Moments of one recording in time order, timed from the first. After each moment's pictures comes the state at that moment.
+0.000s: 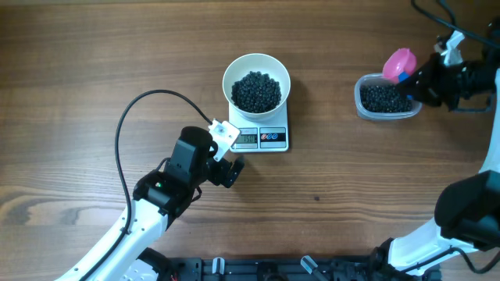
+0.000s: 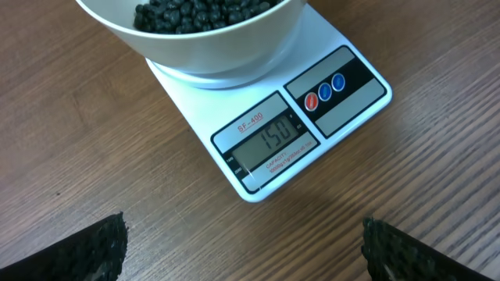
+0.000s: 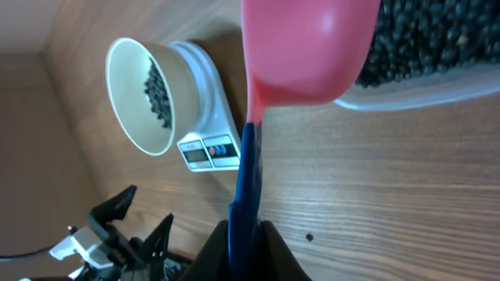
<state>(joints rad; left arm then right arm) -0.49 1.12 0.58 -0.25 0.03 0.16 -0.36 1.82 1.80 -1.53 -0.65 0.02</state>
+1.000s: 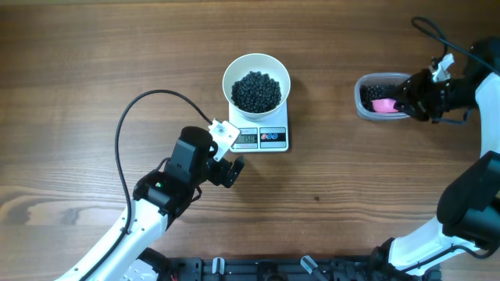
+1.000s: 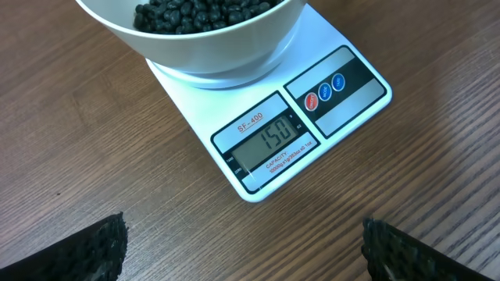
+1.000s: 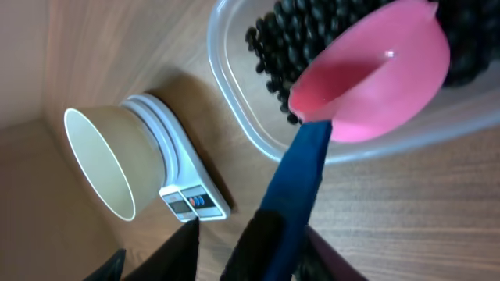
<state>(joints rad) -0.49 1.12 0.58 -0.25 0.03 0.16 -0.39 1.83 1.51 -1.19 -0.65 0.22</state>
